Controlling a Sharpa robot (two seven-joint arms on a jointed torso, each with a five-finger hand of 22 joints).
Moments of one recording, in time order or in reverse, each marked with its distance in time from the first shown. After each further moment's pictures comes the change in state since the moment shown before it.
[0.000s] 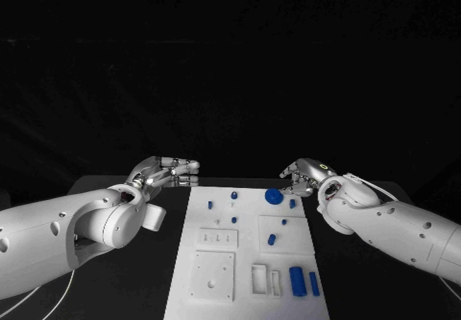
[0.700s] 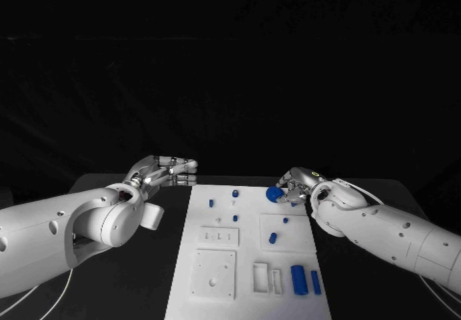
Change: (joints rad) left arm -0.001 0.003 -0.001 -0.013 0.000 0.010 0.000; left_hand 0.000 0.000 0.000 0.000 0.000 0.000 0.000 0.000 0.000 0.000 0.000 0.000 0.000 0.000 0.000 0.000 0.000 0.000 0.000 0.000 0.000 0.000; right arm -0.024 0.079 0.001 -0.119 0.013 0.060 0.015; right_hand 0.006 0.007 -0.022 0.010 -0.004 -0.020 0.009 0.000 0.000 0.047 0.012 0.109 0.143 0.011 0.011 0.032 0.176 0.011 0.000 0.008 0.069 0.151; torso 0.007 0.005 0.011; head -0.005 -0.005
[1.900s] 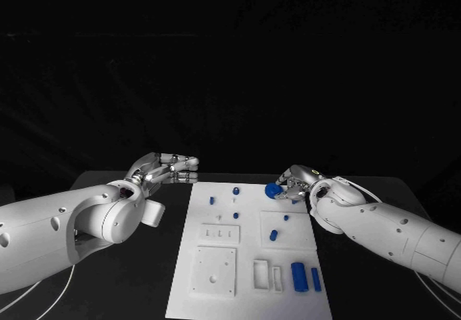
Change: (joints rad) left arm 0.000 0.003 0.000 -0.003 0.000 0.008 -0.001; left_hand 0.000 0.000 0.000 0.000 0.000 0.000 0.000 0.000 0.000 0.000 0.000 0.000 0.000 0.000 0.000 0.000 0.000 0.000 0.000 0.000 0.000 0.000; right arm 0.000 0.018 0.001 -0.022 0.040 -0.005 0.005; right_hand -0.006 0.006 -0.037 0.054 0.032 0.004 0.001 0.000 0.000 0.003 0.004 0.005 0.004 0.003 0.003 0.014 0.020 -0.002 -0.004 0.004 -0.006 0.057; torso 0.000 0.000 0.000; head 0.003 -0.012
